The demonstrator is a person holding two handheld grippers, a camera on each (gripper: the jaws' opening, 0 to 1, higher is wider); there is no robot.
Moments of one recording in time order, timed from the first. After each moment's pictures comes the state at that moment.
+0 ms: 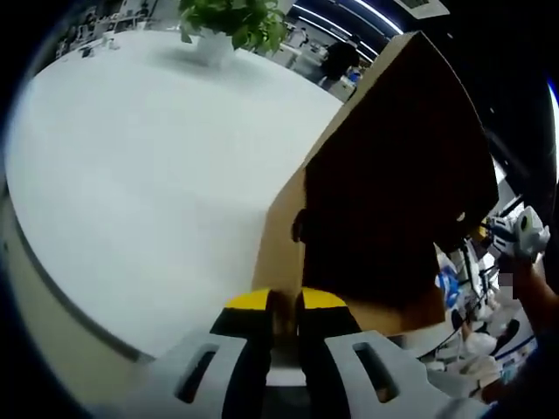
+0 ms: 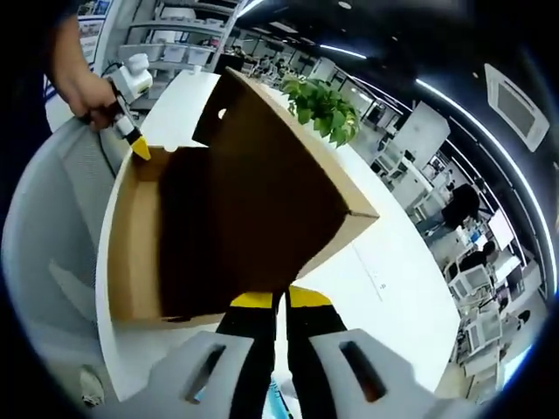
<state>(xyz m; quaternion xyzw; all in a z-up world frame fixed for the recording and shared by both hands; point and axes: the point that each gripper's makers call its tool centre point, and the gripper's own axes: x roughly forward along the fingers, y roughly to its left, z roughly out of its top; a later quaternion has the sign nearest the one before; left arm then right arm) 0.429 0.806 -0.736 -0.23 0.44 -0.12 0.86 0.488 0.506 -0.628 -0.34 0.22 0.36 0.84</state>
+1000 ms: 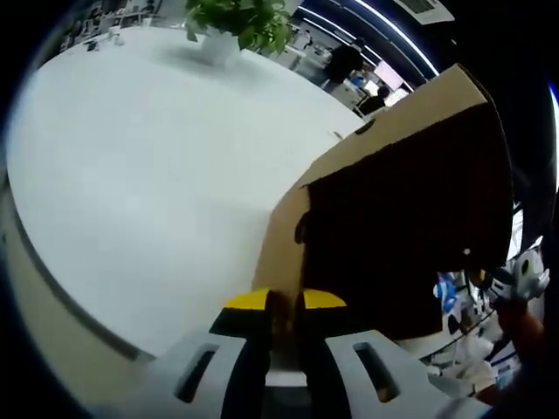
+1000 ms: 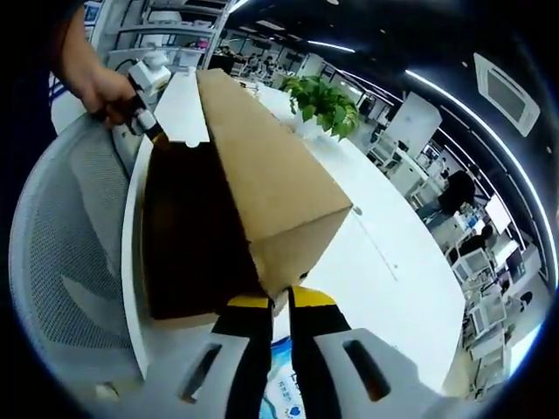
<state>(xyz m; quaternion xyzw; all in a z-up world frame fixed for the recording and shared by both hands) 0.430 0.809 -0.735 -0.24 0.43 -0.11 0.86 0.432 0.516 -0.651 -0.33 0.24 0.35 0.85</state>
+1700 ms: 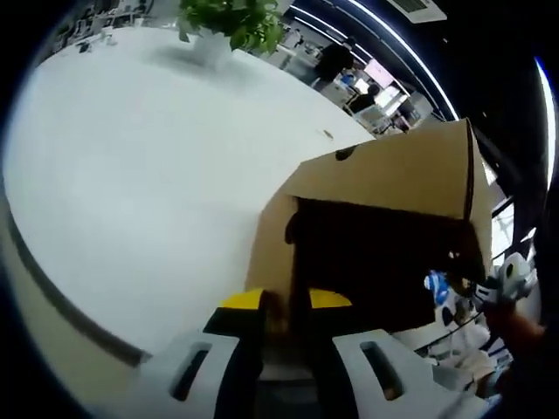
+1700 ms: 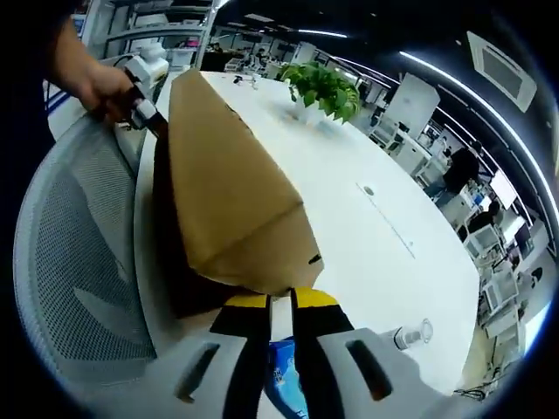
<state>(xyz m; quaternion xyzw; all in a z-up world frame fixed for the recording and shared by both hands) 0.424 0.808 -0.723 -0.23 0.43 -0.16 0.86 0.415 0.517 -0.674 -0.28 0.28 0.34 0.85</state>
